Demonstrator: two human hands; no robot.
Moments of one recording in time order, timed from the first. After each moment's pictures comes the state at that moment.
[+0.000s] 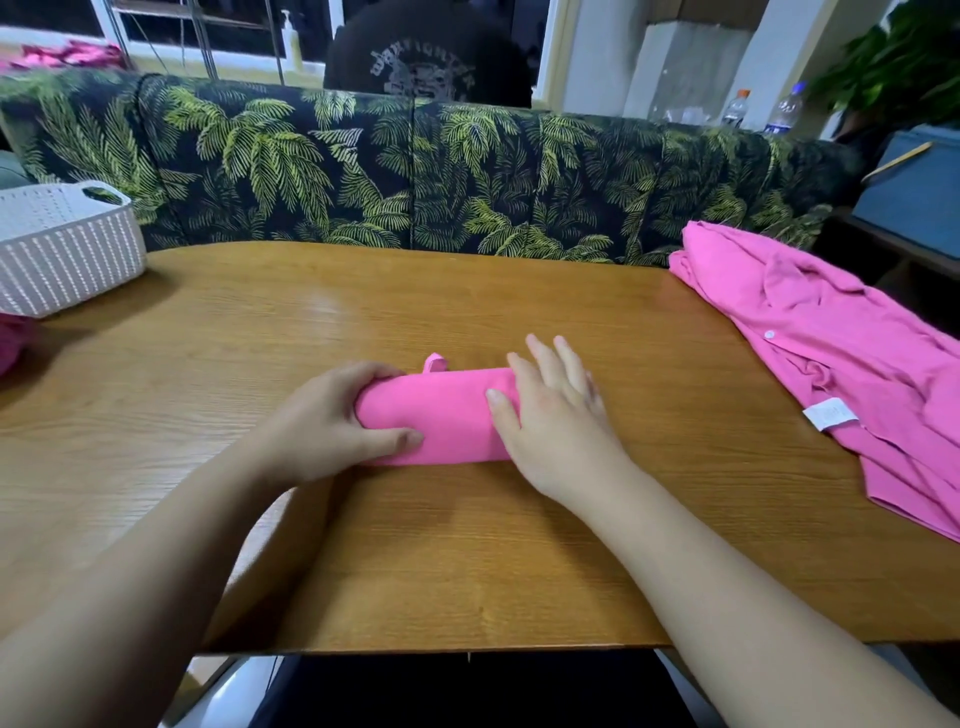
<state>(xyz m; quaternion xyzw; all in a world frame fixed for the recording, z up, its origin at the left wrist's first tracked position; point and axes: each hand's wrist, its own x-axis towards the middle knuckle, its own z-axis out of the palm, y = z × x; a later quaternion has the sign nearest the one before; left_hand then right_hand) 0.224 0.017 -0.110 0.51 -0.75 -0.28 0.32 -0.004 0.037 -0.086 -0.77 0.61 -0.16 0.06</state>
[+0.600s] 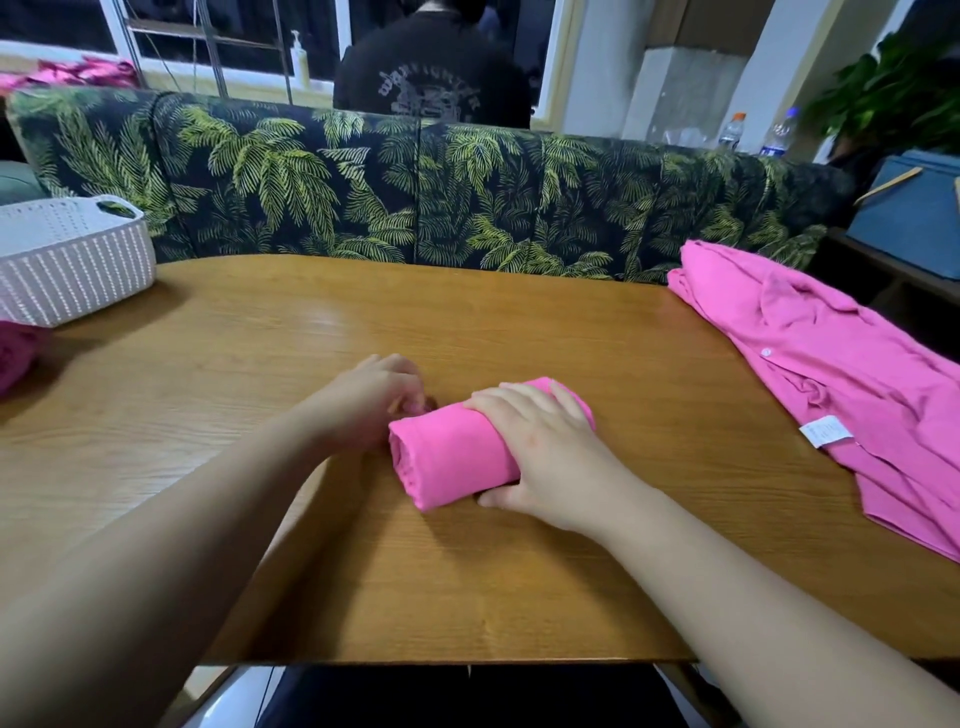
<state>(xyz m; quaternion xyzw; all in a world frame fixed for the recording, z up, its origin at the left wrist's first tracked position) 0.213 -0.041 -0.123 0.49 -0.84 -0.11 0.18 -0.012 0.038 -0.088 -0.87 0.48 -0.09 0.02</state>
